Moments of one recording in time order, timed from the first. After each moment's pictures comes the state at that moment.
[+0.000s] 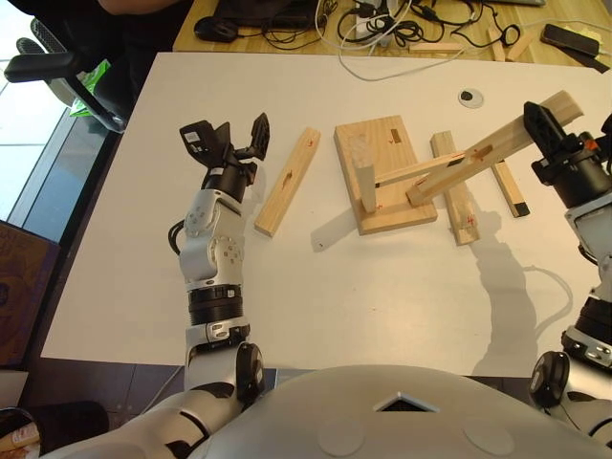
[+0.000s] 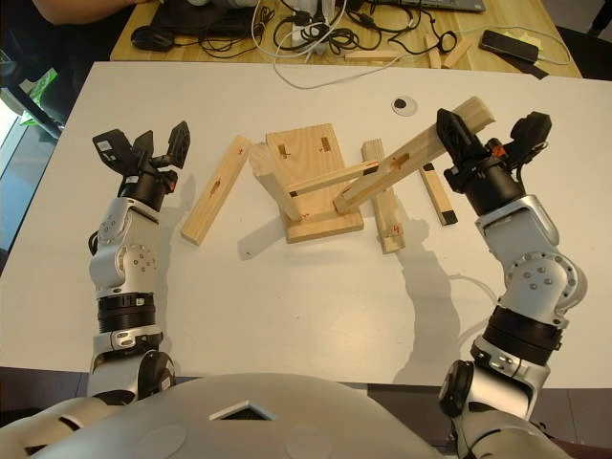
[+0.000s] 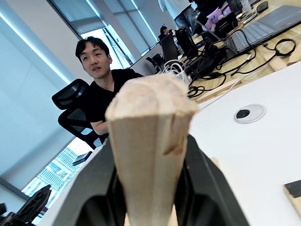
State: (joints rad) left arm -0.22 0.09 0.25 0.10 -0.39 0.22 -0.24; right arm -0.17 -0.41 -0.46 -0.15 1.01 0.72 0.24
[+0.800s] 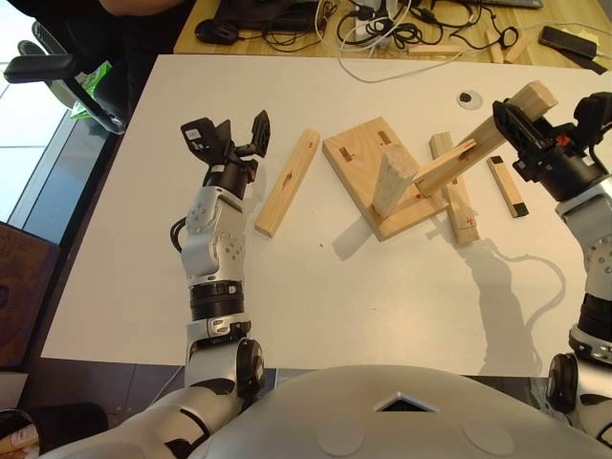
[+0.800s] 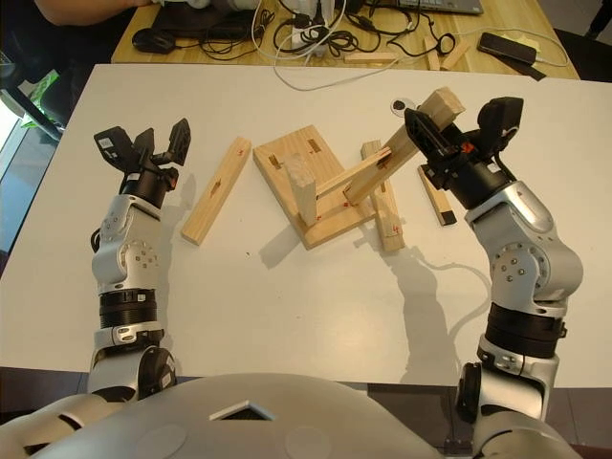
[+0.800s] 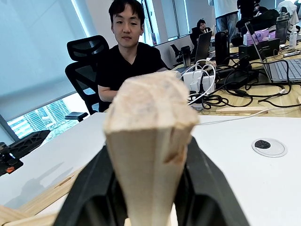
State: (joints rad) left arm -0.25 0.09 0.25 0.14 -0.38 0.20 -0.24; right arm -0.18 -0.50 -0.24 -0.20 0.76 0.60 0.46
